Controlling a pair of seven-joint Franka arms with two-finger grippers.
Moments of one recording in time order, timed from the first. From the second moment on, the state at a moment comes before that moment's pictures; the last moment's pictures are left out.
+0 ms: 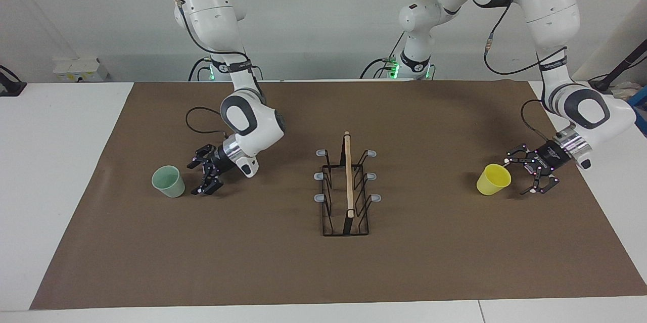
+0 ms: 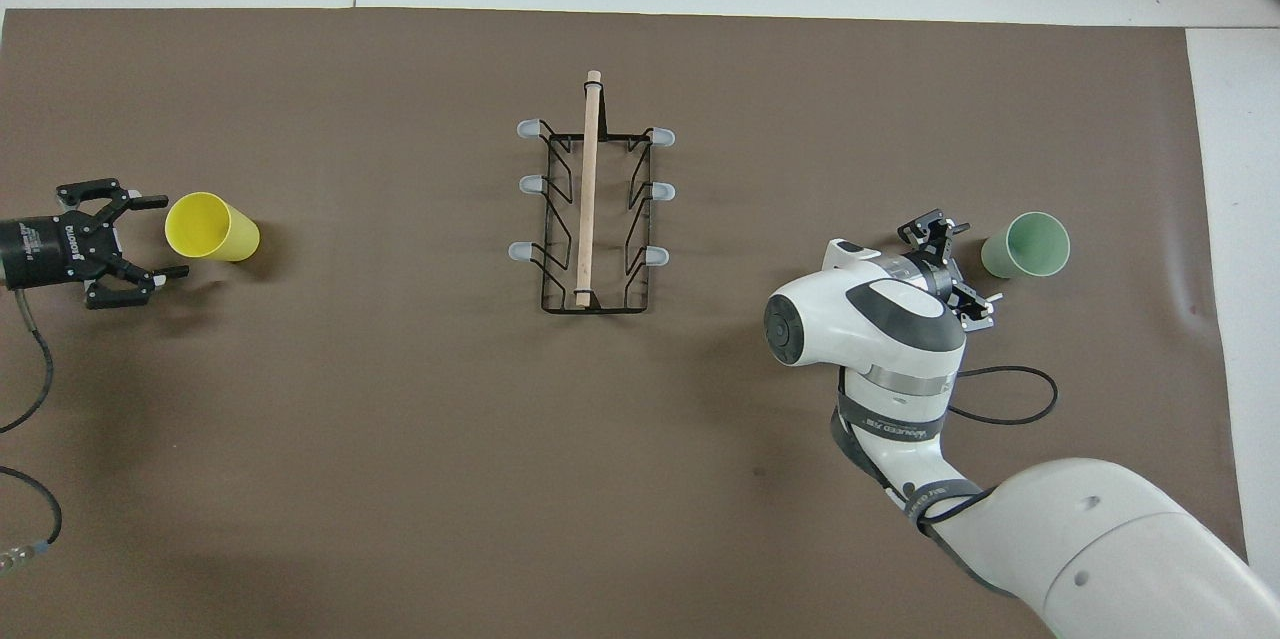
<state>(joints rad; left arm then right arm) 0.37 0.50 0.08 -1.80 -1.01 1.91 -0.86 0.30 0.42 -0.01 -2.08 -1.28 1.98 -0.76</state>
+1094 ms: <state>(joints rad) 0.13 0.44 0.07 -1.96 -1.26 2.26 -0.64 0.19 0.41 -0.01 -2.16 -1.54 2.04 -0.55</state>
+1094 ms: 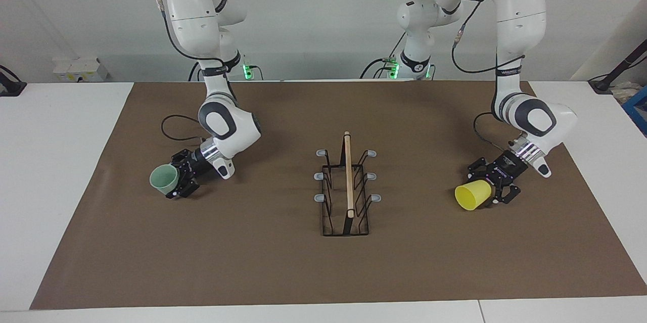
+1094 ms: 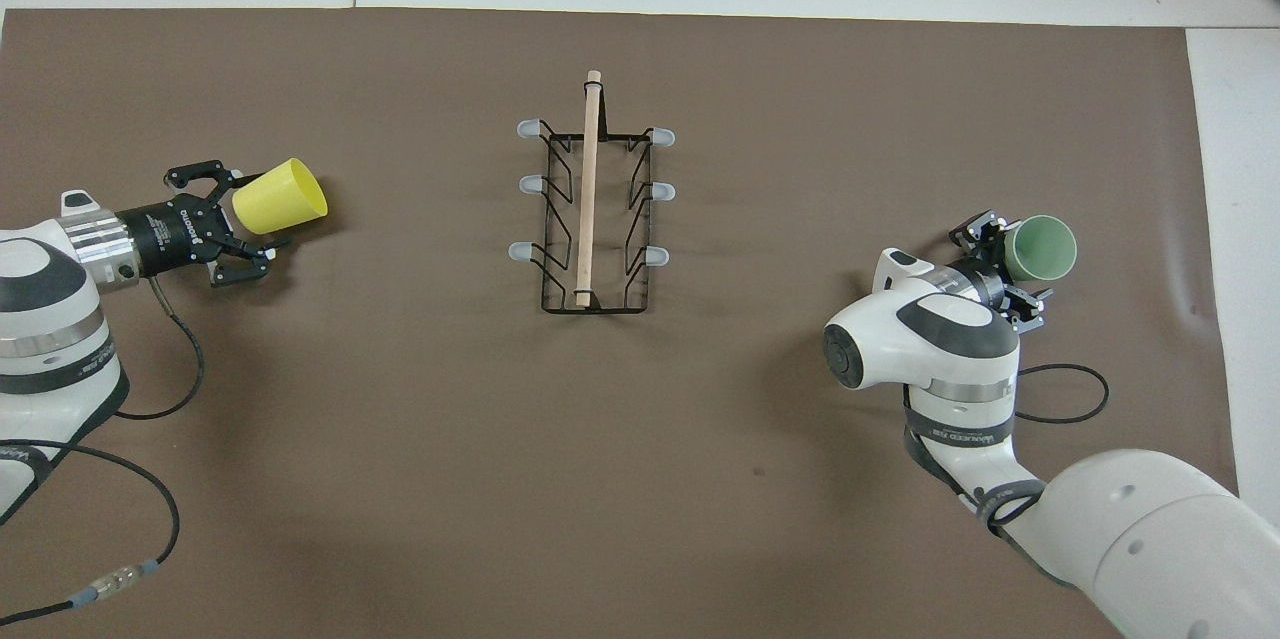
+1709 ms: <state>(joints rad) 0.08 0.35 0.07 -1.95 -1.25 2.30 -0.61 0.19 0.41 -0.01 -2.17 -1.55 2.05 -0.54</state>
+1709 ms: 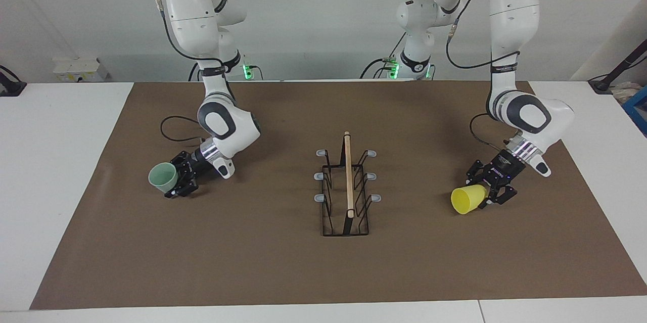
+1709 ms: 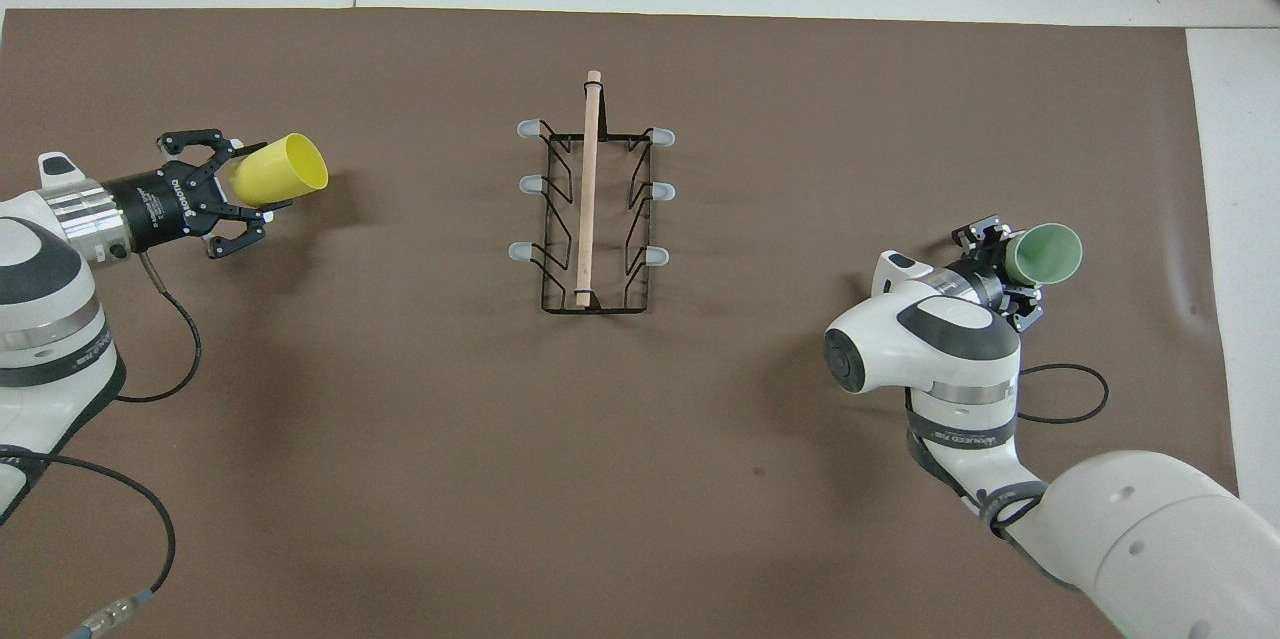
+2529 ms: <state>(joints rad) -0.19 0.15 0.07 -1.95 -0.73 2.31 -0.76 0.19 0.24 0.01 -2.11 -1.19 2.13 -0.60</state>
